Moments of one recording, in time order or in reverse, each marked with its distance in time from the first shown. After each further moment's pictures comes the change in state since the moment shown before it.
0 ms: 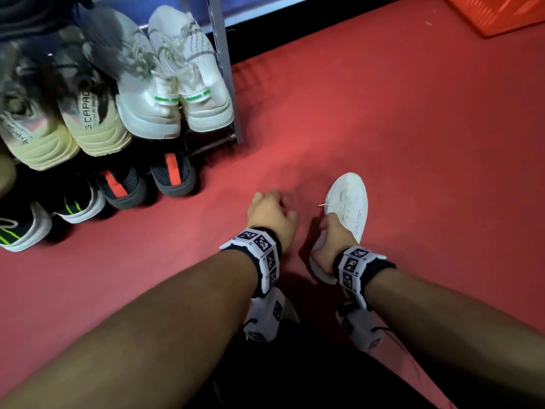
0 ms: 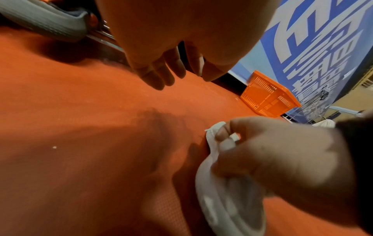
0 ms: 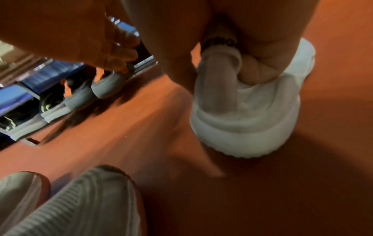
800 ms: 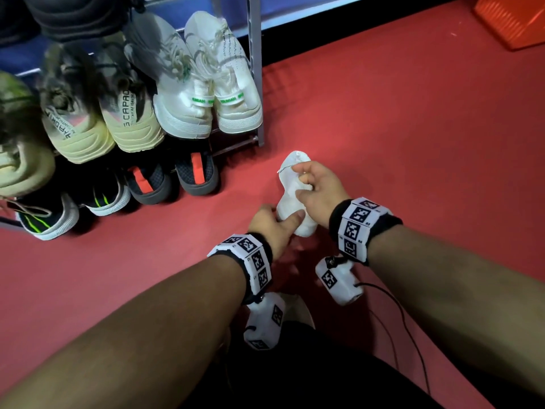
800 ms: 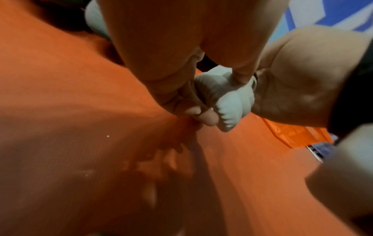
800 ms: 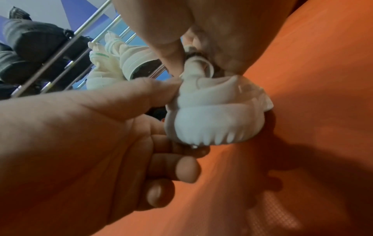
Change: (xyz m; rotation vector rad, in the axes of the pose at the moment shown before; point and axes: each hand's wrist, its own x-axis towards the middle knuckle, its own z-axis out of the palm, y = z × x) left_hand -0.004 -0.039 -0.023 -0.418 -0.117 -0.165; right_hand 0.032 -0.093 -0.015 0.515 -0.041 -0.366
